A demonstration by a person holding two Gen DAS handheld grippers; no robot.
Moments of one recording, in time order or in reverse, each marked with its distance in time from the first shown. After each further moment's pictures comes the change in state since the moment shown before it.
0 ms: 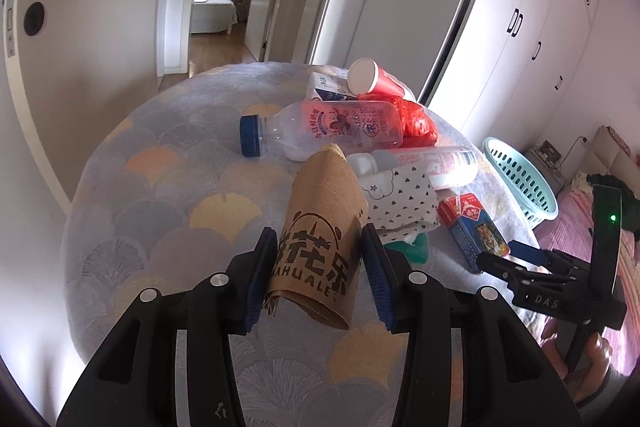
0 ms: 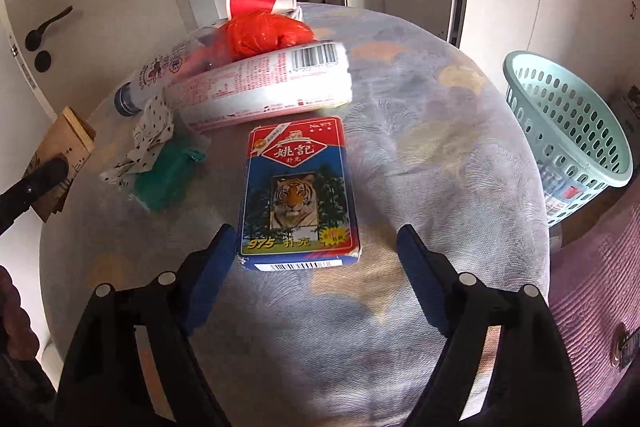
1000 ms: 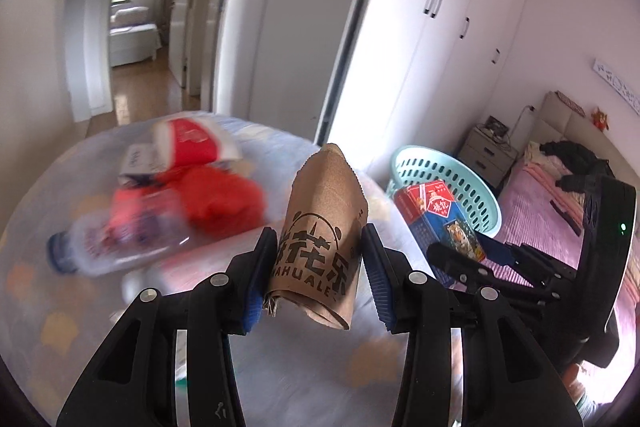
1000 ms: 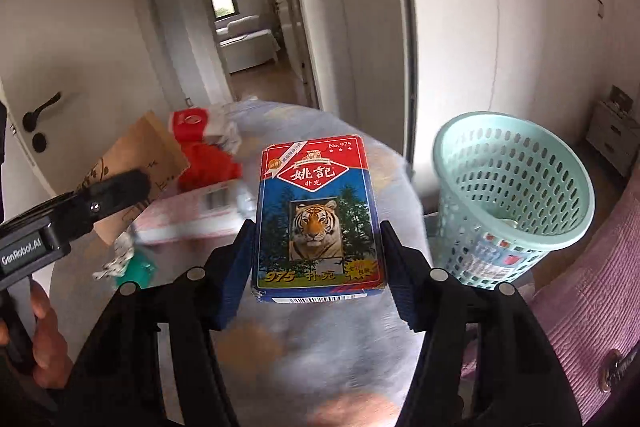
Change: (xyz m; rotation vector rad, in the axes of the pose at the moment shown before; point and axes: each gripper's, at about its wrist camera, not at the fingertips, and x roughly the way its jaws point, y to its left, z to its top) left arm 0.071 -0.170 0.071 0.187 -0.013 -0.194; right arm -0.051 -0.110 0.051 0.106 -0.241 -0.060
